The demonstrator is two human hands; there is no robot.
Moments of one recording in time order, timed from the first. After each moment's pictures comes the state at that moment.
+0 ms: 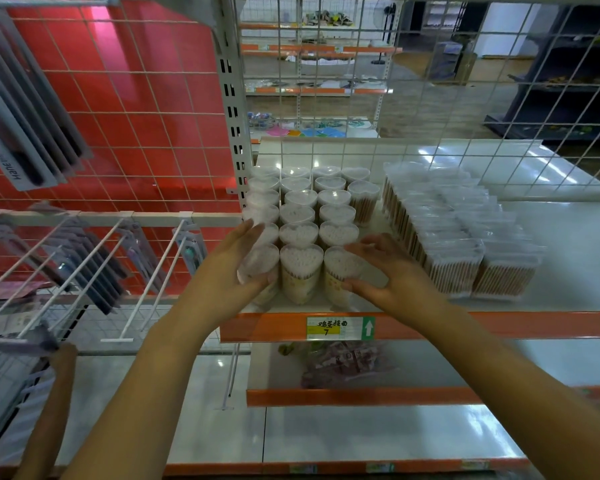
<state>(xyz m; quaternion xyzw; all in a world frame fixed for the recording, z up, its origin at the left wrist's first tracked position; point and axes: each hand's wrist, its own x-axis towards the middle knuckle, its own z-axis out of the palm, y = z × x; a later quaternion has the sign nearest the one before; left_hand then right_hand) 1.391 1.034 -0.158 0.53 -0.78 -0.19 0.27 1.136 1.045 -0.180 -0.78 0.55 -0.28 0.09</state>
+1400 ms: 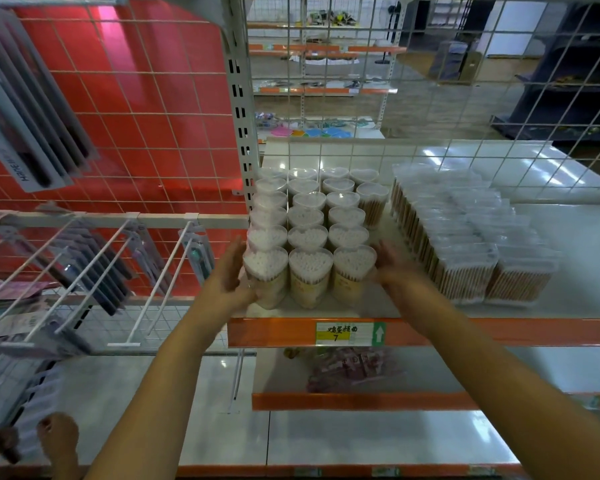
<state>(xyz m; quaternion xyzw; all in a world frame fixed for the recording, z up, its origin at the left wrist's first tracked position) 1.413 1.018 -0.209 0.43 -0.61 -0.51 0.43 1.146 1.024 -0.192 -0.49 0.49 -0.48 0.54</state>
